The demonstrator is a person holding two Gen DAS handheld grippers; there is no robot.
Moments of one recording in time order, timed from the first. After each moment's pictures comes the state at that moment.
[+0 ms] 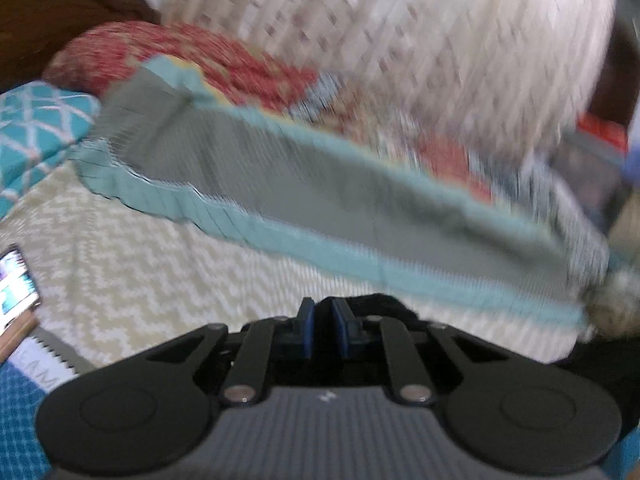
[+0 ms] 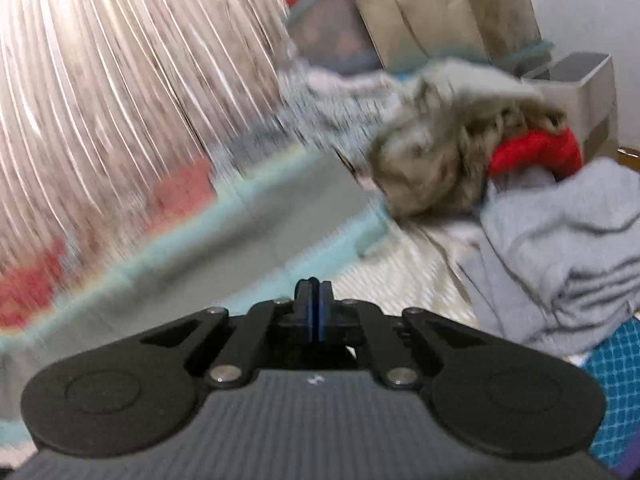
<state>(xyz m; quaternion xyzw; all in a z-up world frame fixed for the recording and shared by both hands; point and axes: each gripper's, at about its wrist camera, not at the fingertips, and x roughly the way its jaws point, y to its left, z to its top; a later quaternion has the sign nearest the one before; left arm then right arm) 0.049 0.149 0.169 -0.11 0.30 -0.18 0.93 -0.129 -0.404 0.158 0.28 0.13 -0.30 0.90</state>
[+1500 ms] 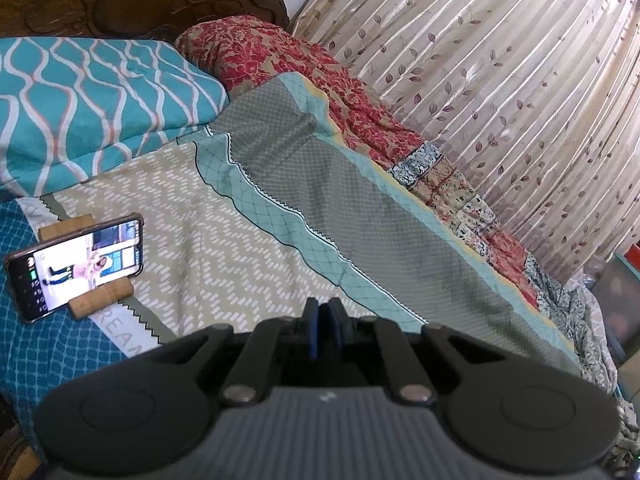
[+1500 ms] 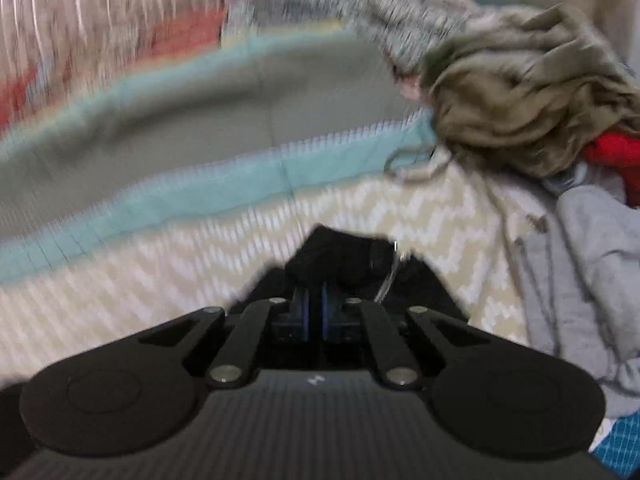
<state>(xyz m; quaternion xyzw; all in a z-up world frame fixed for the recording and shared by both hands) 0.052 0.258 0.170 -0.24 0.29 -0.07 0.92 -0.029 -0.438 0.090 0.17 0.34 -0.27 0.88</state>
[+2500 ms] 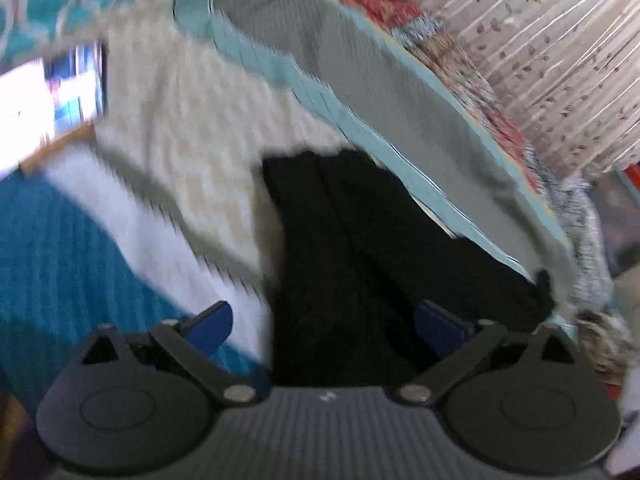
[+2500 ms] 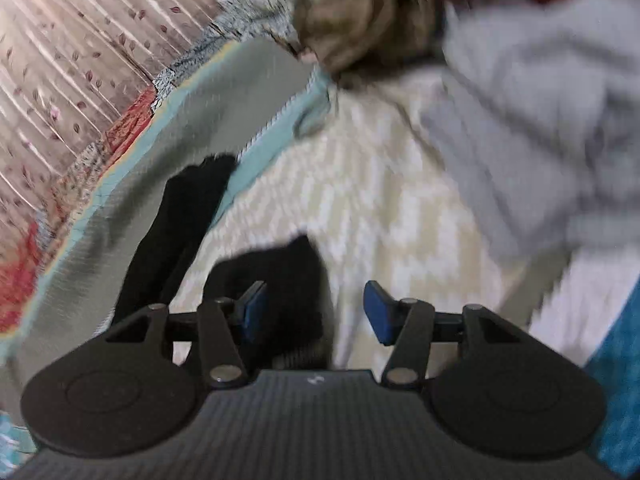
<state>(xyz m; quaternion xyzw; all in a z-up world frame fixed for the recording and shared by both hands) 0.038 0.241 0.081 -0.25 0.46 -0.15 0.84 -0.107 -0.484 0.031 0.42 0.26 -0.28 0.82</state>
